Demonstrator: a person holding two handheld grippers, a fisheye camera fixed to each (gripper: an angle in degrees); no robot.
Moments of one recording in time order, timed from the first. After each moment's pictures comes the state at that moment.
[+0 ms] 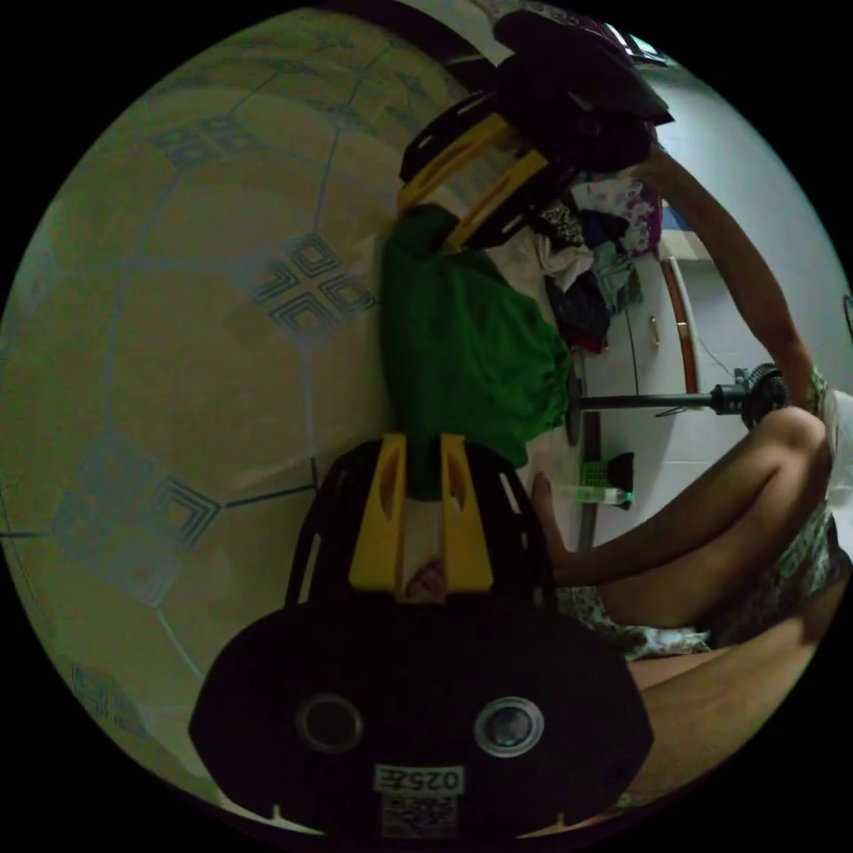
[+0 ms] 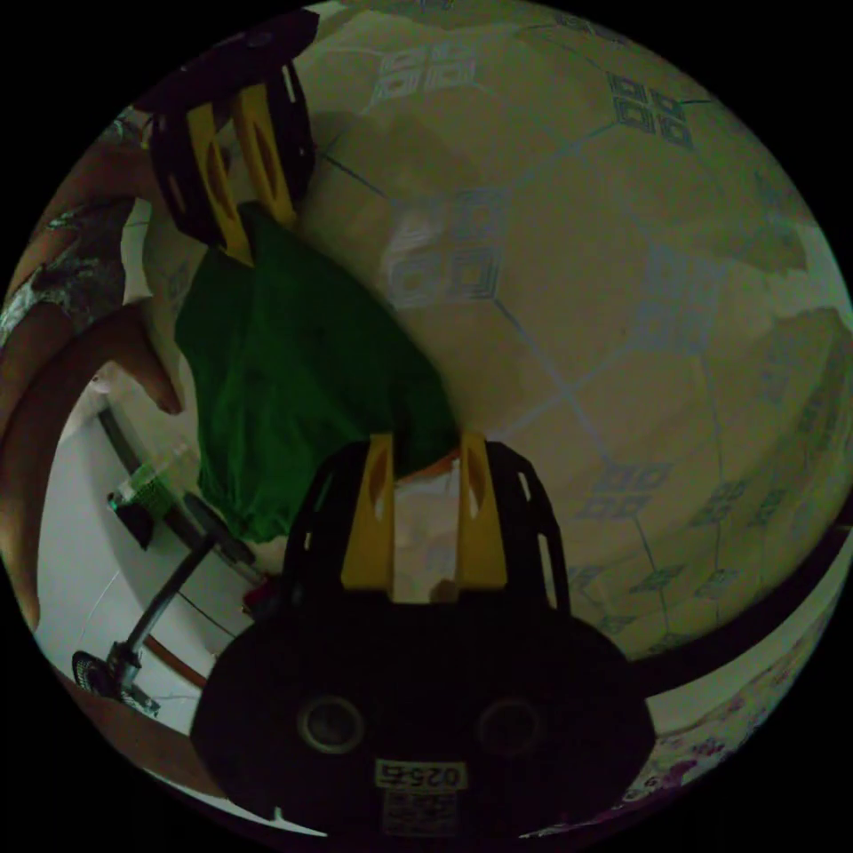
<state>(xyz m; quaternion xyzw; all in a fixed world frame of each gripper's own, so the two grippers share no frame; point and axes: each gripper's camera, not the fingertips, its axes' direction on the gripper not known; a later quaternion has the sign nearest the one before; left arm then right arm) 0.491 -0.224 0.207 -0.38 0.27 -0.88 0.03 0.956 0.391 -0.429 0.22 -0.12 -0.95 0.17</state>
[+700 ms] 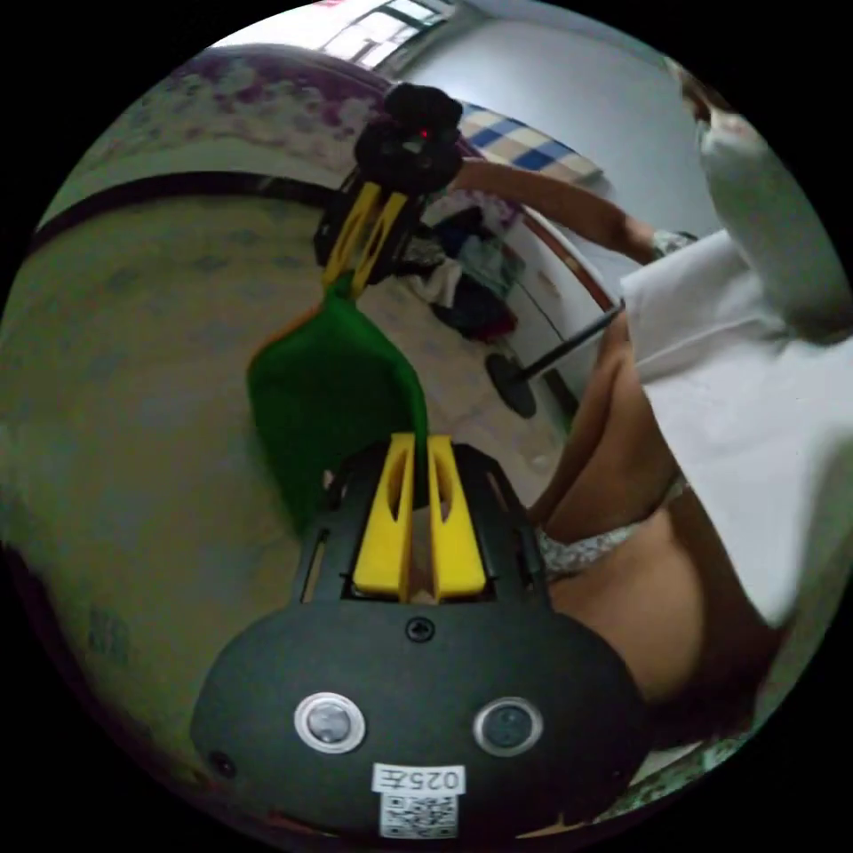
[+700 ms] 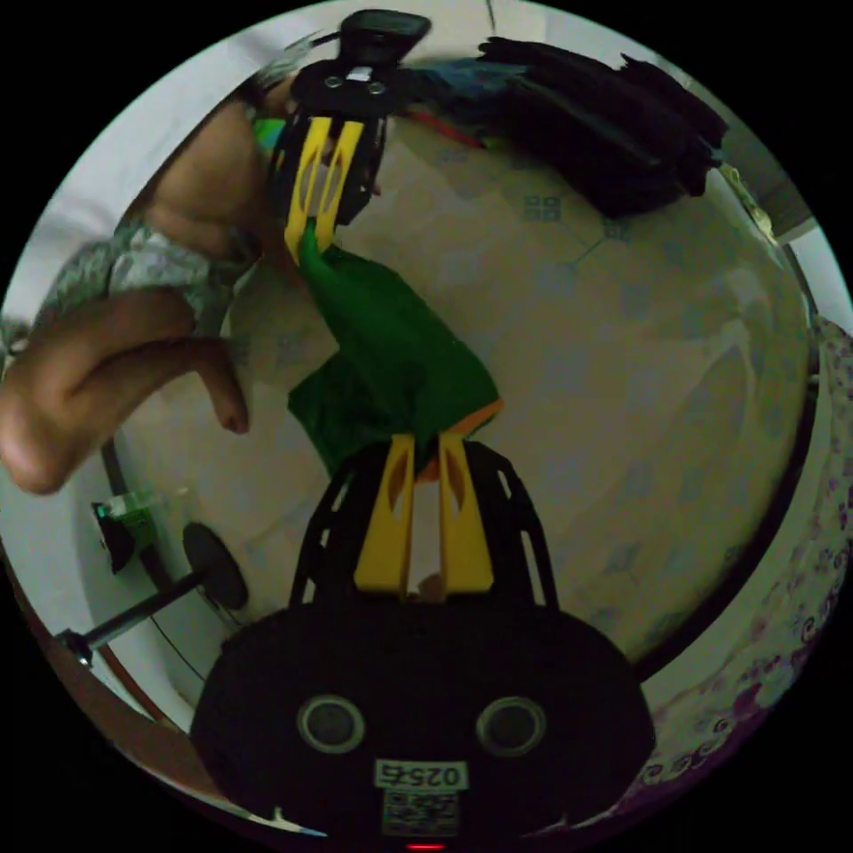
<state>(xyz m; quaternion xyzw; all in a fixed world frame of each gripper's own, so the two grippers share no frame) 0.338 -0.343 0.229 -0.33 0.31 -0.85 0.27 1.047 0.349 -0.457 0.31 -0.31 -0.89 0.11</state>
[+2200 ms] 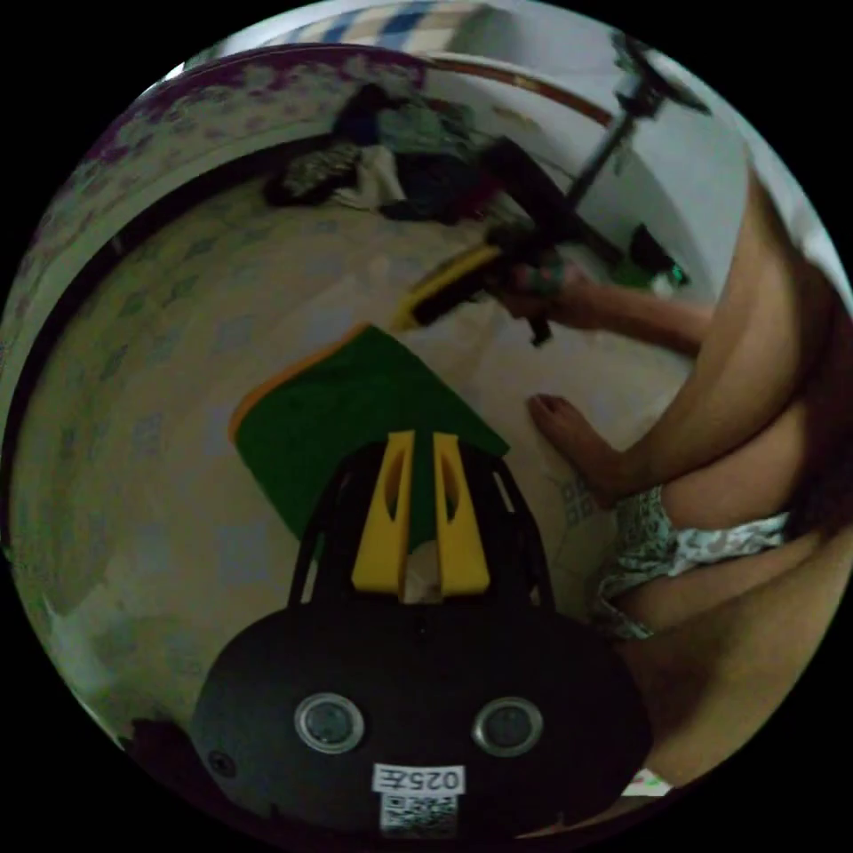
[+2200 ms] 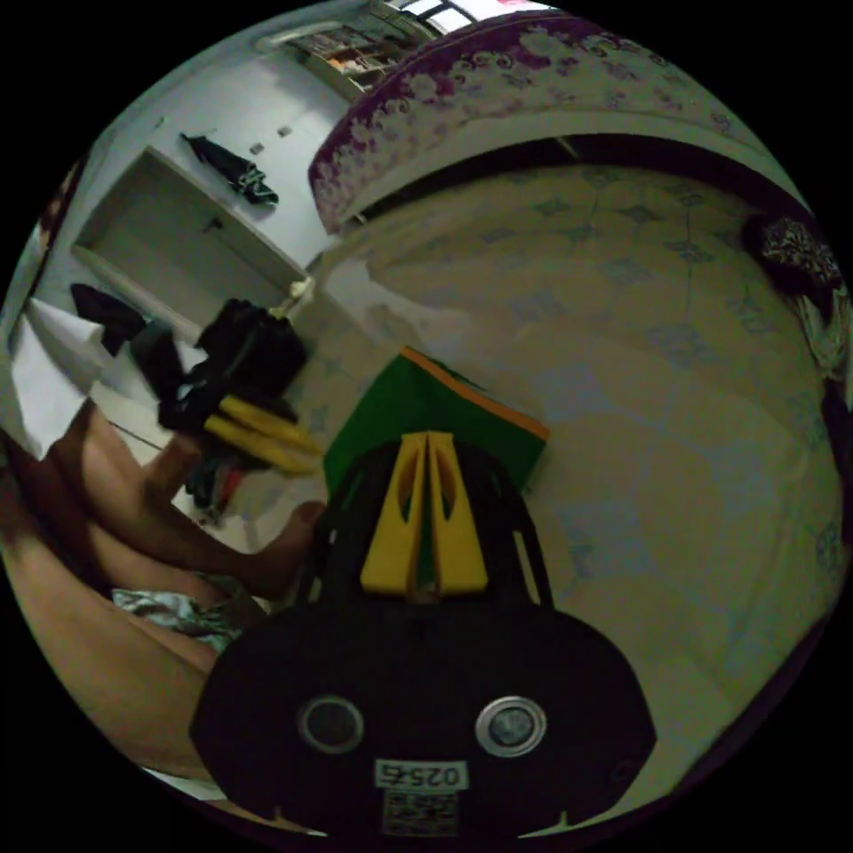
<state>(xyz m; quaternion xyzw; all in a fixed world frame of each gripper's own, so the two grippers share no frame) 0.551 -0.481 0.377 -0.41 0.46 -0.69 0.39 1.545 -0.025 -0.120 0.01 -0.77 -0.33 0.55</state>
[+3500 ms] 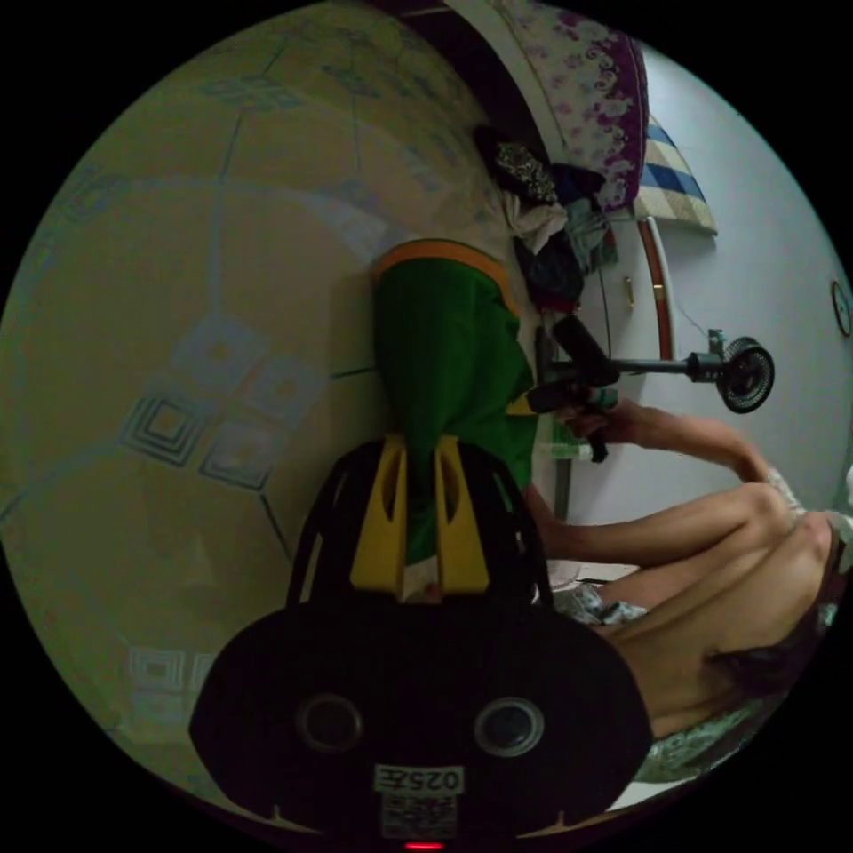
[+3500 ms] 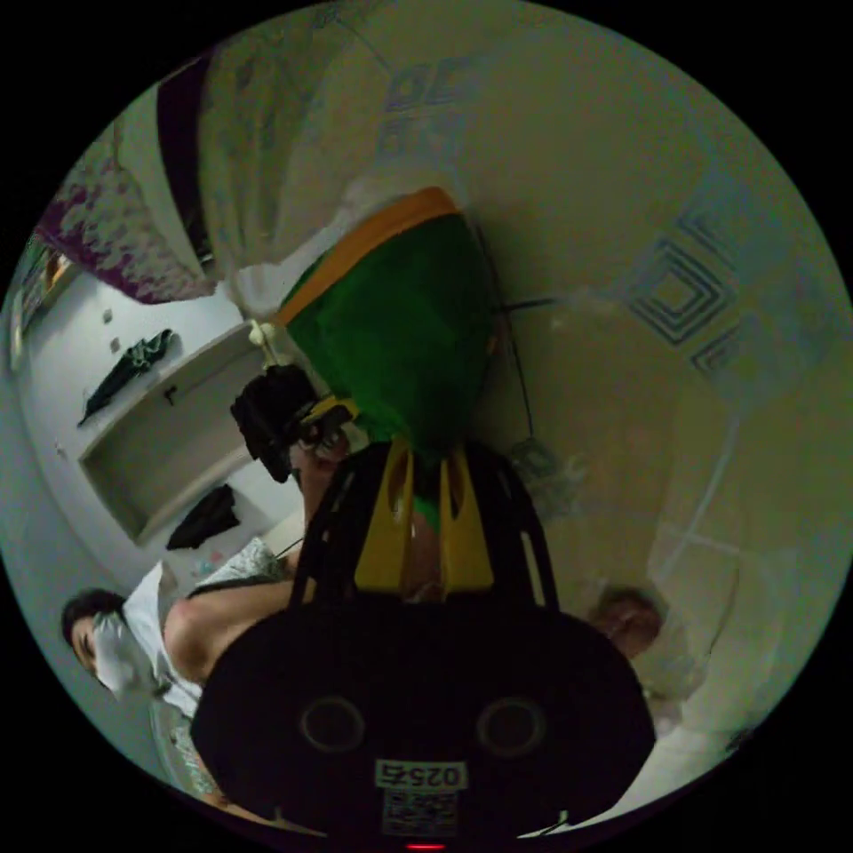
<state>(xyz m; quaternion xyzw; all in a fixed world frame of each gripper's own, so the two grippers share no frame) 0.452 -0.055 0.306 -0.33 0.38 -0.87 0.03 1.689 -0.332 0.134 -0.50 -0.67 -0.23 0.49</state>
